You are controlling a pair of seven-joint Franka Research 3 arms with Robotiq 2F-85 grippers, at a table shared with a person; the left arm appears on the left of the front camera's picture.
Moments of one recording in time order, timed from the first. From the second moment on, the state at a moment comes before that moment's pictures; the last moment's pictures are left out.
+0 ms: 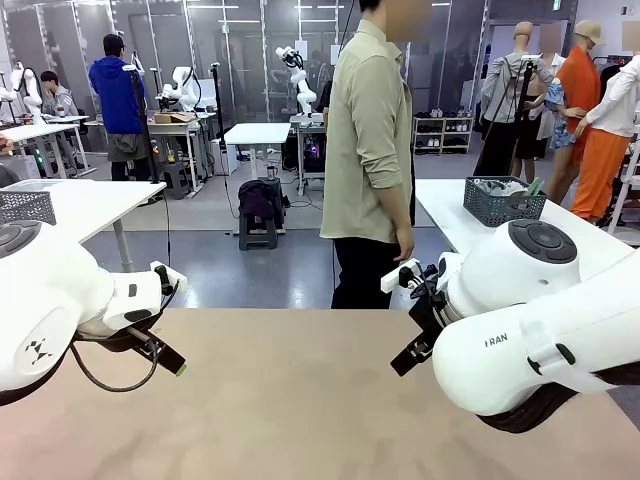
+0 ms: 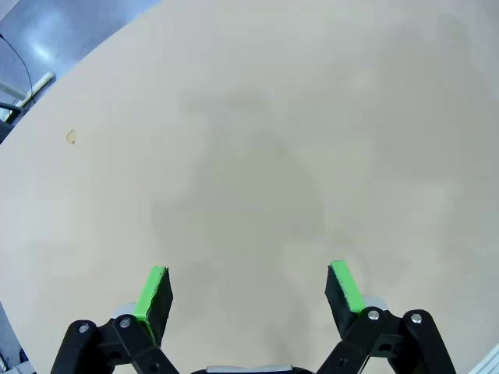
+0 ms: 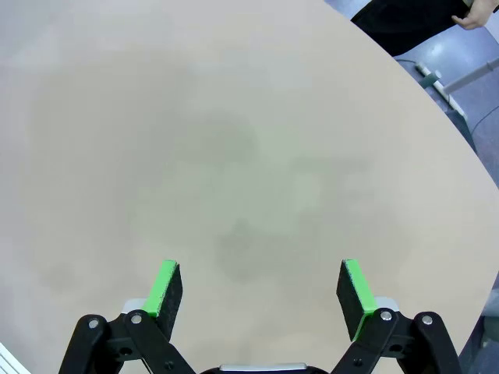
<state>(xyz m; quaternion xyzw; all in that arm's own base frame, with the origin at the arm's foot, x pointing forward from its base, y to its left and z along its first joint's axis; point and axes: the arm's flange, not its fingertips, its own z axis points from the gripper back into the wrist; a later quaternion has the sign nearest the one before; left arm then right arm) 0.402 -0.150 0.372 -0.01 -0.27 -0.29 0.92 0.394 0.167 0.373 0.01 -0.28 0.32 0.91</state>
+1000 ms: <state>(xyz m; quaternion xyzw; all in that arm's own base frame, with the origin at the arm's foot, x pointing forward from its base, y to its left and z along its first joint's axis) 0.395 -0.076 0.570 -0.29 -0.27 -0.19 0.90 0.359 0.068 0.531 0.30 -0.32 0.17 0.88</state>
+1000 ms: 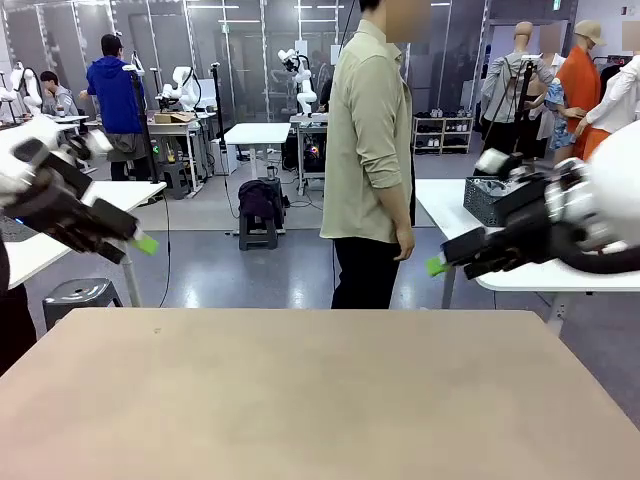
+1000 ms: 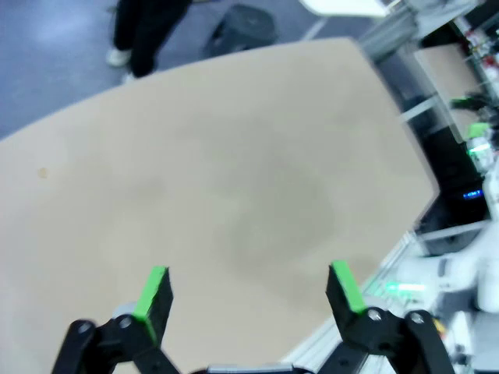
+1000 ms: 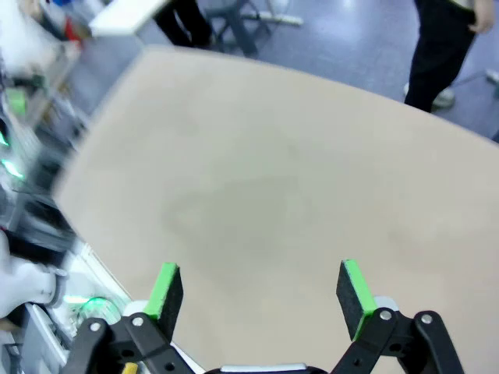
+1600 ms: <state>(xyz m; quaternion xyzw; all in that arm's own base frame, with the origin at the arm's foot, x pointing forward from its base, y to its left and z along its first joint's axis) 0.344 0.032 0.571 -0.48 -0.24 -0.07 0.84 0.314 -0.039 0.566 0.51 -0.30 0.06 0.80</state>
